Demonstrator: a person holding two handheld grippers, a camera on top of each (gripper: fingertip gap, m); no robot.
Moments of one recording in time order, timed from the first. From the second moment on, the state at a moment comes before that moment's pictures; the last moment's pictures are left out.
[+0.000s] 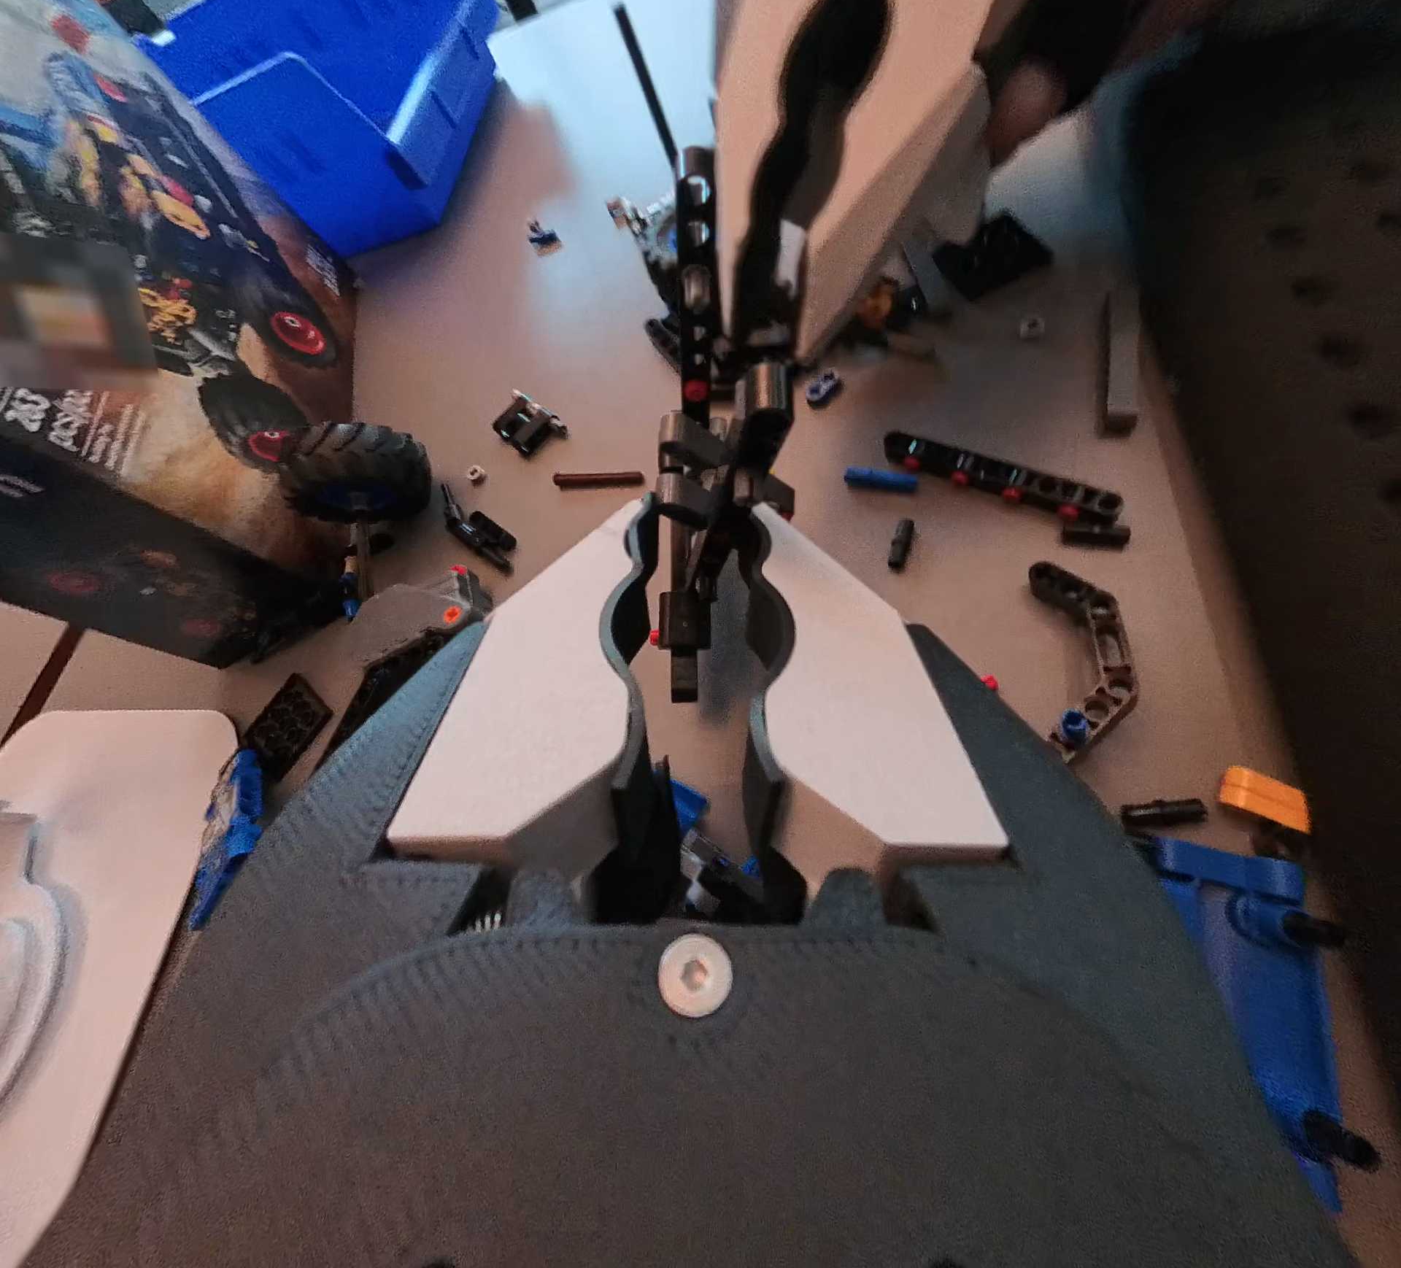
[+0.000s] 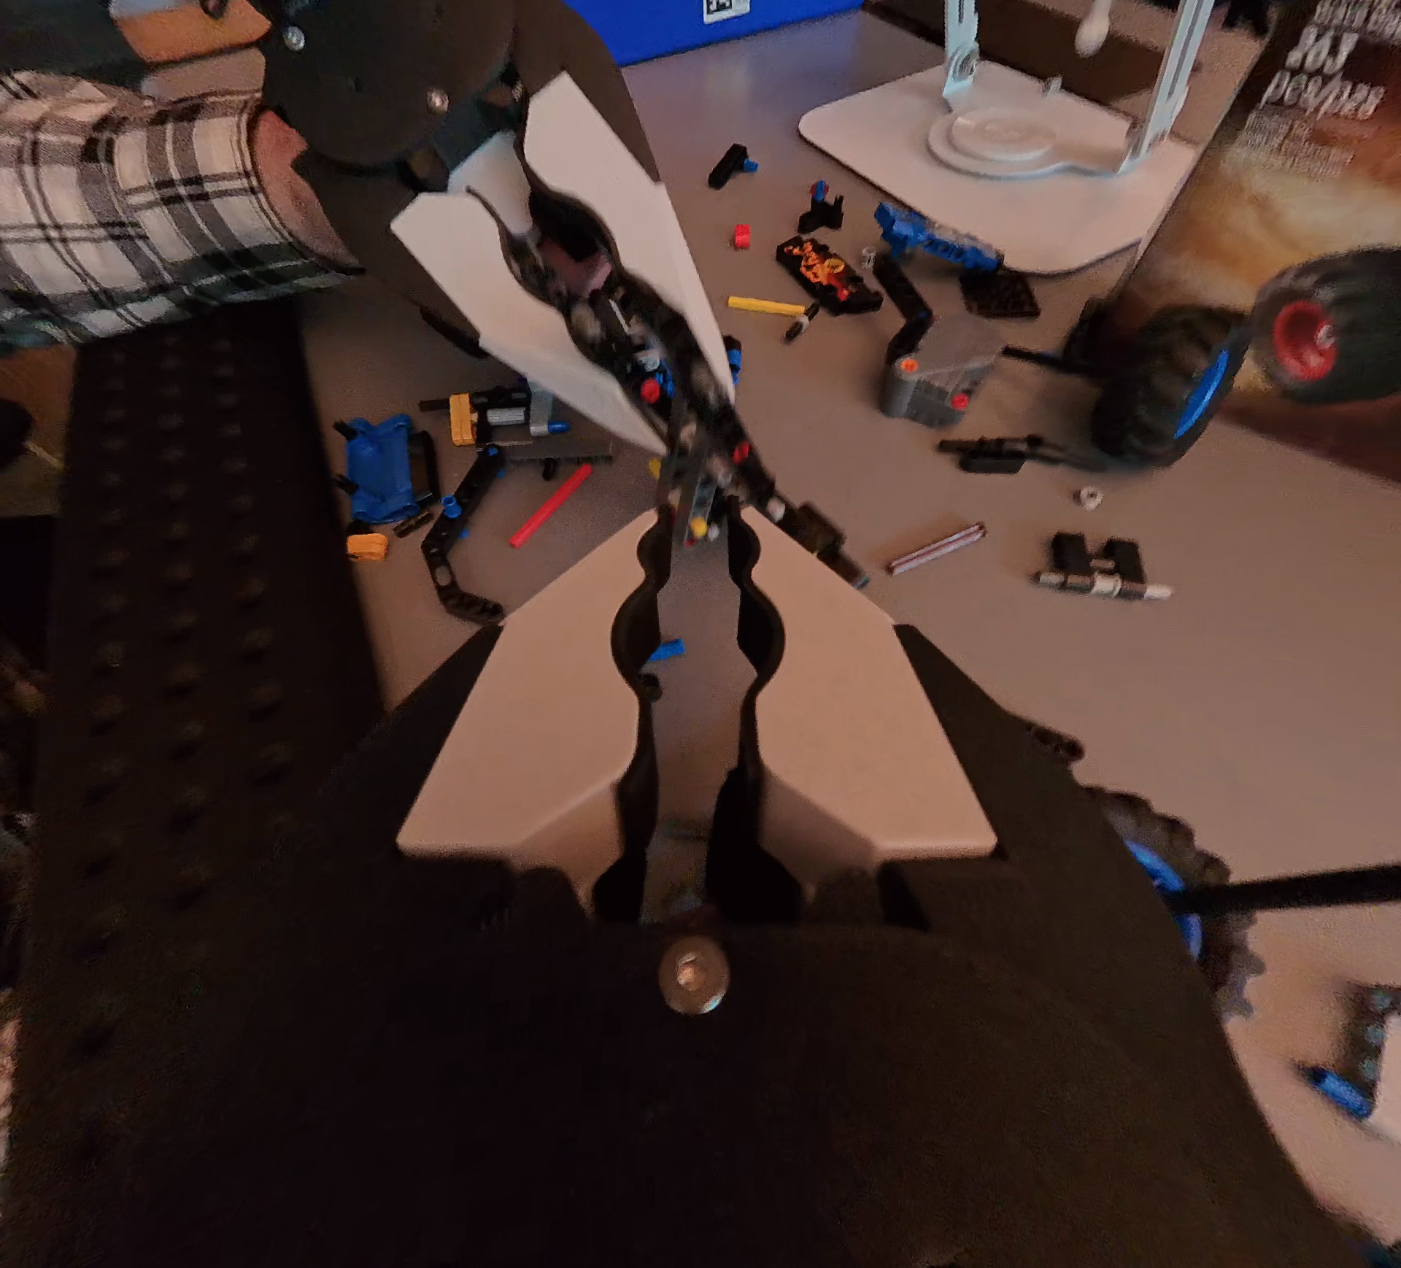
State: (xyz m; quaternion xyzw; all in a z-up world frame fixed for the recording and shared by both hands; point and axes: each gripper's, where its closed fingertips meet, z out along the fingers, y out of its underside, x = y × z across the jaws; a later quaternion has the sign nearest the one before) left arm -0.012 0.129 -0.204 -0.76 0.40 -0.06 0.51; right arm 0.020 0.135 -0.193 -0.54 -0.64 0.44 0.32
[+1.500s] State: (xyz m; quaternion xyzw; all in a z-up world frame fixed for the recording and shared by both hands) left arm -0.006 0.117 -0.102 -0.64 0.34 -0.09 0.69; right arm 0.001 0.119 -0.101 -0.47 -0.46 0.65 0.39
